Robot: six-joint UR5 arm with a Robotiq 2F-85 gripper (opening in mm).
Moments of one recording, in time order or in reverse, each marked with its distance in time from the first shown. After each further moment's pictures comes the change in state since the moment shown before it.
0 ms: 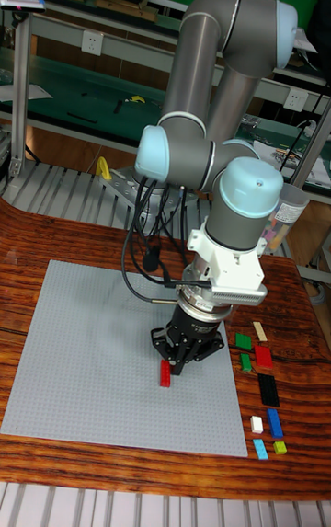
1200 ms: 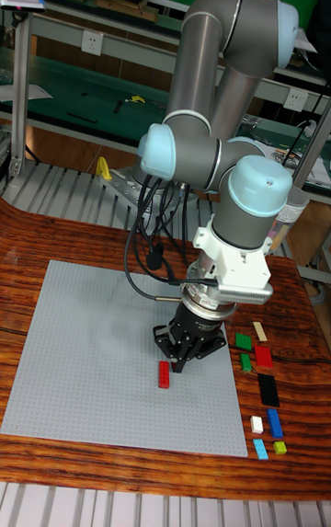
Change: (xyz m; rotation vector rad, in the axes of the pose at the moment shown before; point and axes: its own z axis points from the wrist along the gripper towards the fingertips) arm 0.003 0.001 -0.006 0.023 0.014 -0.005
